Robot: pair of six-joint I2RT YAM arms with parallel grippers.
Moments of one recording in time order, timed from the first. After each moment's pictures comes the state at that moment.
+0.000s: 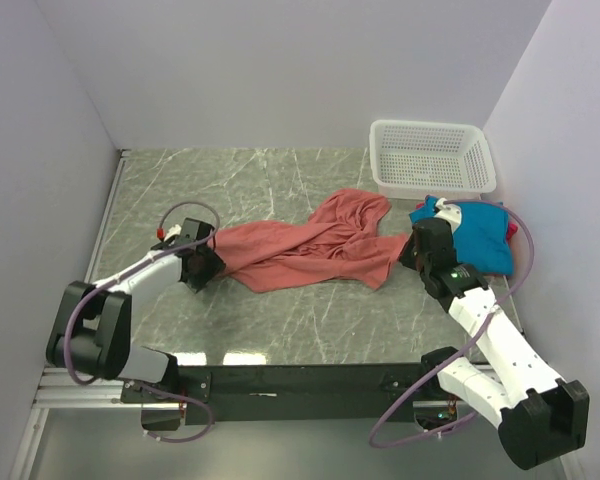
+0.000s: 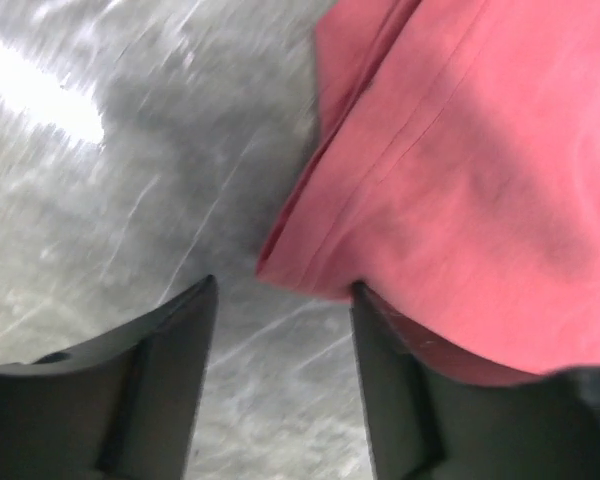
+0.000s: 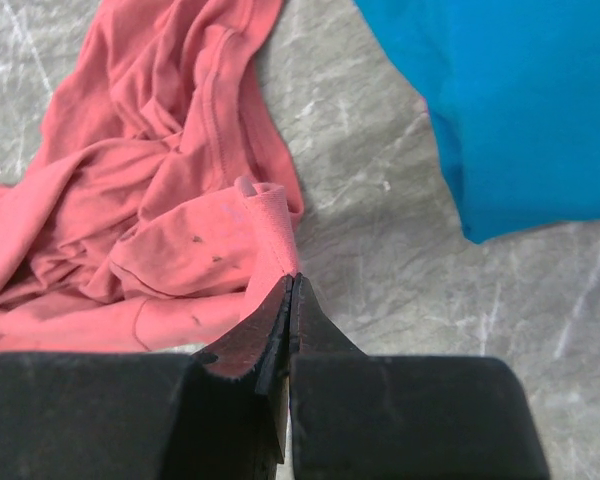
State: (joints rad) left arm -0.26 1.38 0.69 -0.43 -0.18 -1.02; right arm 0.29 0.91 0.71 -0.46 0.33 0.56
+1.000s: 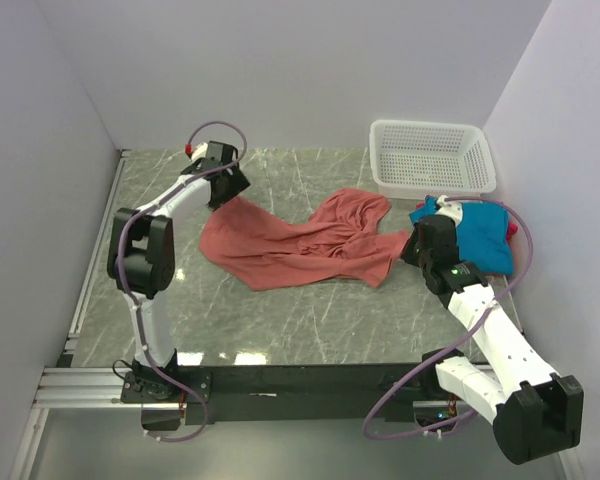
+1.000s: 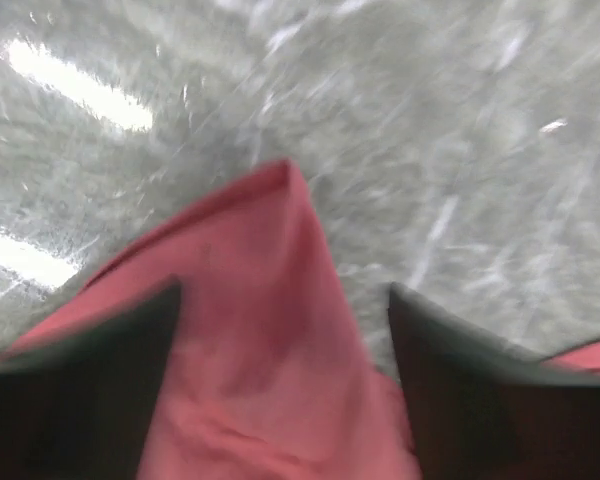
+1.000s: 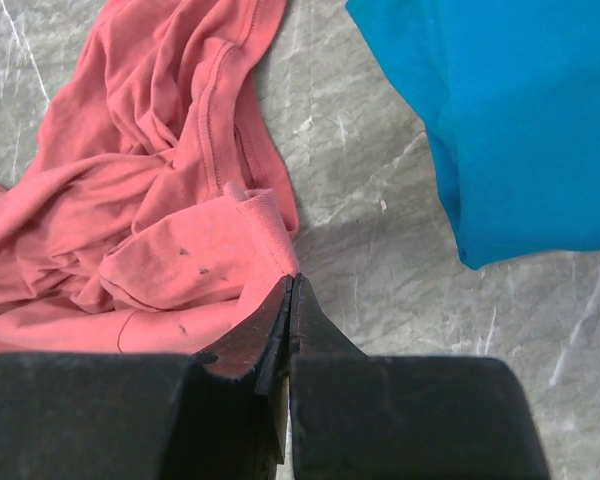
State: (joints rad) left arm -0.26 1.95 1.53 -0.41 -0.27 -0.85; right arm 0.23 0.94 0.69 -0.39 0.27 0.50
